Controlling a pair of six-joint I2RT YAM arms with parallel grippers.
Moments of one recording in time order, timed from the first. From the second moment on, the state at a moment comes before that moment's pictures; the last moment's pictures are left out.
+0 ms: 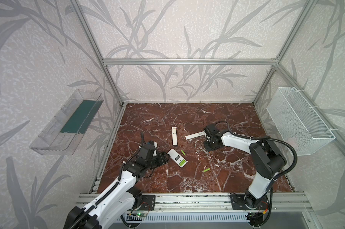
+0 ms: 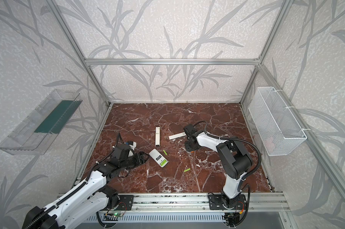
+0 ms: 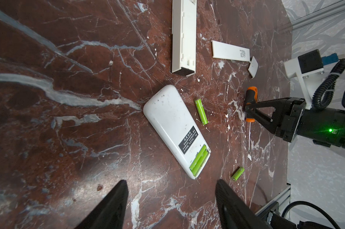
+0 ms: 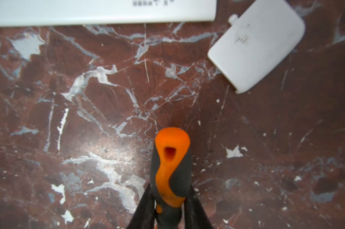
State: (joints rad) left arm -0.42 0.85 0.40 -0.36 0.25 -0.79; right arm 0.55 1.78 1.05 -0.54 0.04 0.27
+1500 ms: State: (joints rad) left arm -0.76 1.30 0.72 0.31 0.25 -0.46; right arm 0.73 1.23 0.94 -0.02 -0.09 0.50
